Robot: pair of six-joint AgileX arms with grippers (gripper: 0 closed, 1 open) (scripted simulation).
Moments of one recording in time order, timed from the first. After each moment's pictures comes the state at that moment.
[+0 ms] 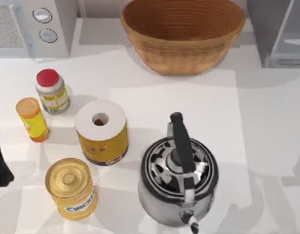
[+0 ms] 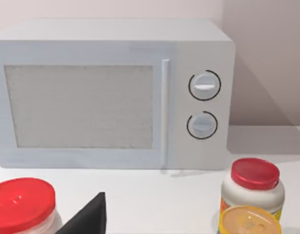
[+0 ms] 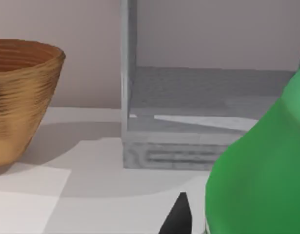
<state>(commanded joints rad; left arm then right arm) 0.00 0.00 0.00 0.00 0.00 0.00 -0.01 0.03 0.02 -0.02 -0.01 -0.03</state>
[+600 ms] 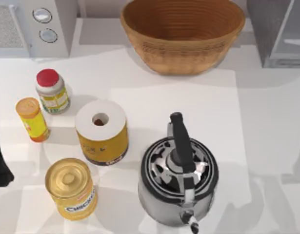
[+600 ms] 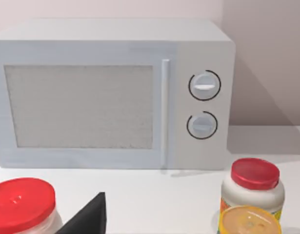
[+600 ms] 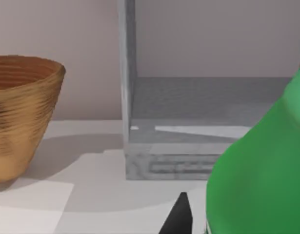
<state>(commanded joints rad) 0.00 0.00 0.00 0.00 0.00 0.00 -0.01 0.06 0.02 0.03 -0.01 0.00</state>
